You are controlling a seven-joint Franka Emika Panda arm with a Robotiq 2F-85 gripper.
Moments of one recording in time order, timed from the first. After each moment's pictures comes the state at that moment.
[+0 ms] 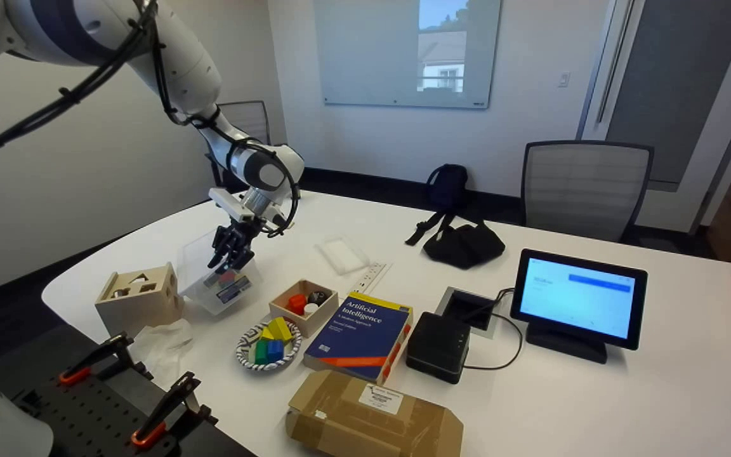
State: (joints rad) arm 0.00 0.75 0.07 -1.78 0.33 1.83 0.02
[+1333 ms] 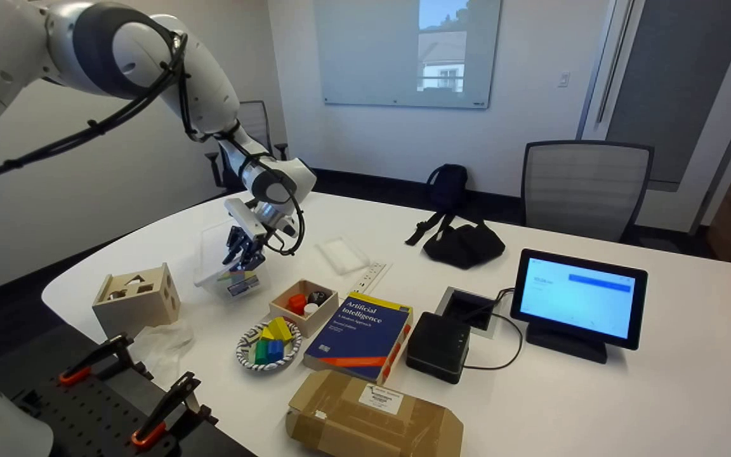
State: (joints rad) arm -0.06 0.87 0.12 -1.67 0.49 1.97 -0.15
